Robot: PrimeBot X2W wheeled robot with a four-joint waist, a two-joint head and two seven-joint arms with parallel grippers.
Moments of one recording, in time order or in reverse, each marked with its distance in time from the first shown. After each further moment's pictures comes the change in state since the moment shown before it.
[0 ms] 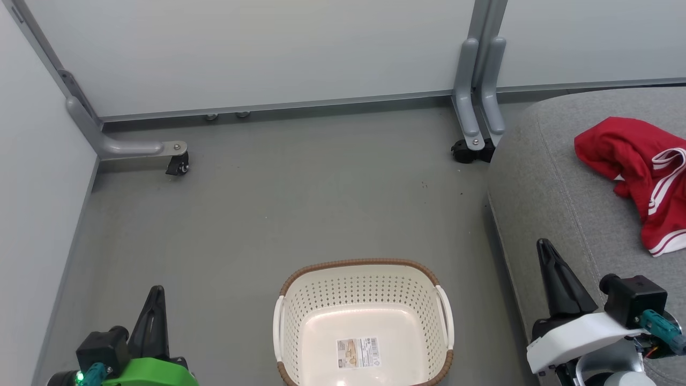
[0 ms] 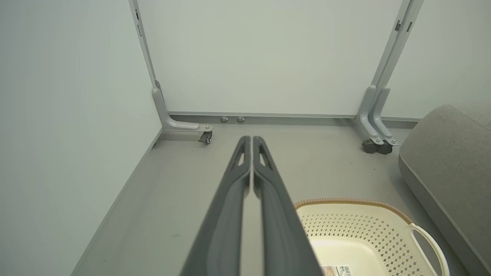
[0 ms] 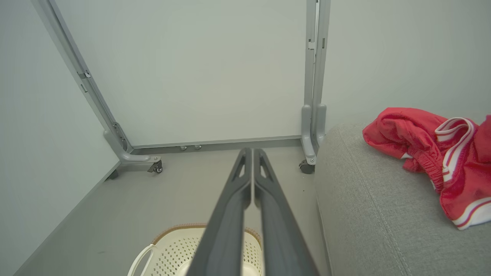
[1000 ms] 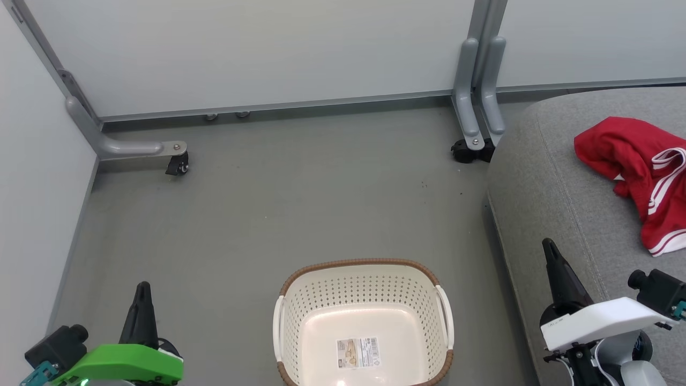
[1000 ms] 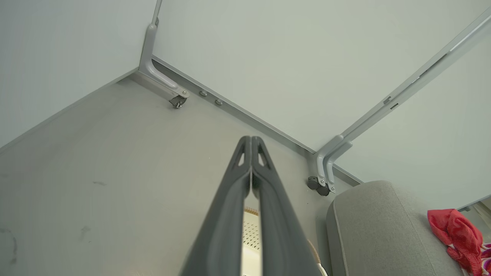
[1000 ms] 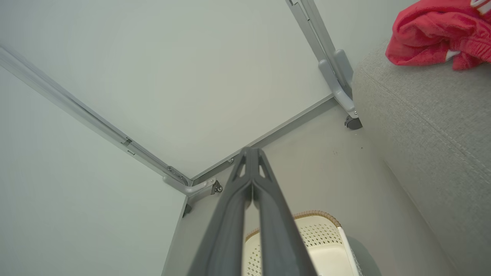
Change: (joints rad) left arm -0.024 -0.029 0.051 -0.015 -0.502 -0.021 0.129; right arm -0.060 -0.019 -0.011 0.120 0.548 0.000 0.029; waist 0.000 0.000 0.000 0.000
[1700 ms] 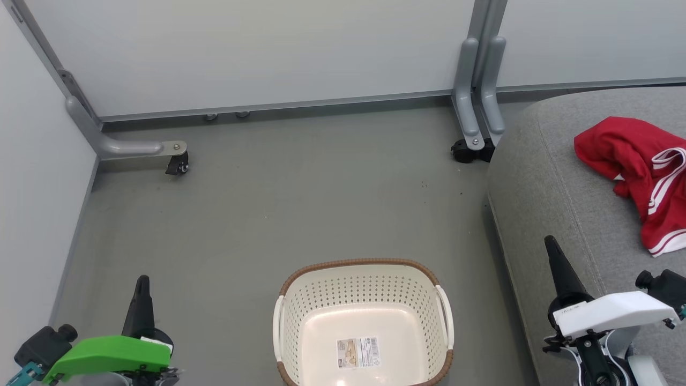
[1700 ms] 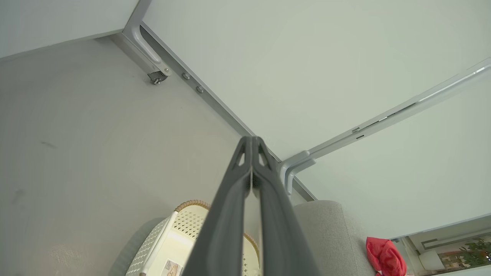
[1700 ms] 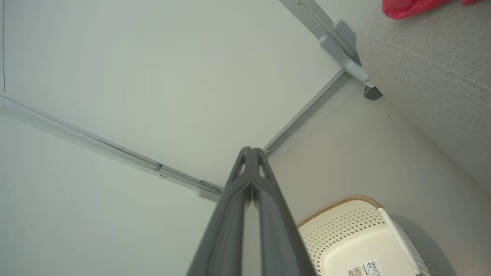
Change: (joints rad) left arm -0.024 -0.019 0.028 -0.007 -0.269 -0.011 0.069; right arm -0.040 -0.004 -0.014 0.063 0.285 -0.001 0.022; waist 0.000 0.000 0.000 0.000
